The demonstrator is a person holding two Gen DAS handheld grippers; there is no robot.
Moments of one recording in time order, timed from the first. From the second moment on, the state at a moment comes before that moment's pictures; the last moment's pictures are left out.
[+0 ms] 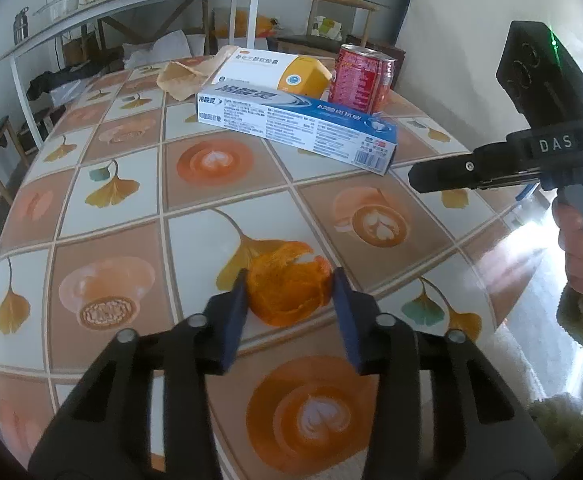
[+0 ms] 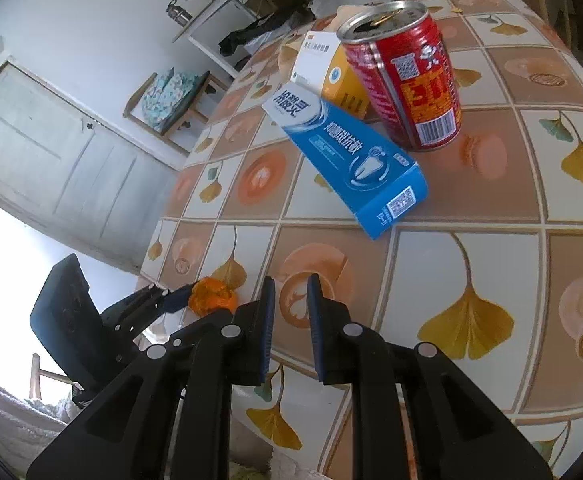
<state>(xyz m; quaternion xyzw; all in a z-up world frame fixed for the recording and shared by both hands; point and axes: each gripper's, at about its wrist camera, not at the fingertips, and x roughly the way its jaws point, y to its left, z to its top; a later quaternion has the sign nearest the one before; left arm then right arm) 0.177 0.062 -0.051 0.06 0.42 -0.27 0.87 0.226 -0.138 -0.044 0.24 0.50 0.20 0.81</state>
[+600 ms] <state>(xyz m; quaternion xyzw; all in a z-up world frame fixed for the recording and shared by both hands) 0.174 0.070 -0.044 0.01 0.42 -0.28 0.86 0.254 -0.155 0.010 0.11 0.42 0.06 0.90</state>
